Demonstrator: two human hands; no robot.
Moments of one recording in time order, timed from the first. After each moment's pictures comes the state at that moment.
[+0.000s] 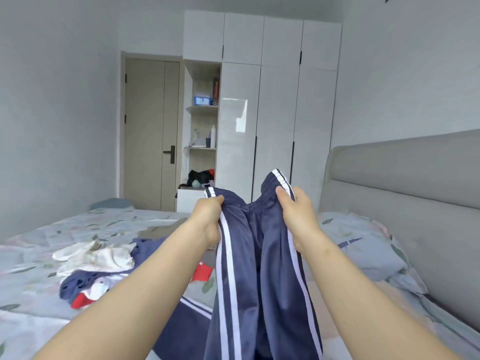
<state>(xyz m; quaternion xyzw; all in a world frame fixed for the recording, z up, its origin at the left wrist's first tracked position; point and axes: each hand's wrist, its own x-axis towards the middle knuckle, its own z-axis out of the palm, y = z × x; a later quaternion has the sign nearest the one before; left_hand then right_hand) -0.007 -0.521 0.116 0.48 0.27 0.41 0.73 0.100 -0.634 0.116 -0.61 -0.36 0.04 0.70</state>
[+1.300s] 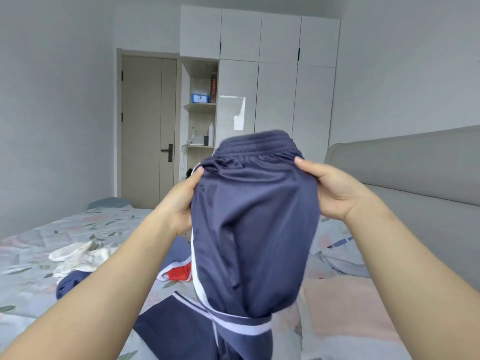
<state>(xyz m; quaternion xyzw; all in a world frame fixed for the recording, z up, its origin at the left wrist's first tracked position) -0.039 -0.493 0.132 0.51 0.10 0.32 0.79 0.113 -0.683 0.176 -0.46 -0.42 0.36 0.69</state>
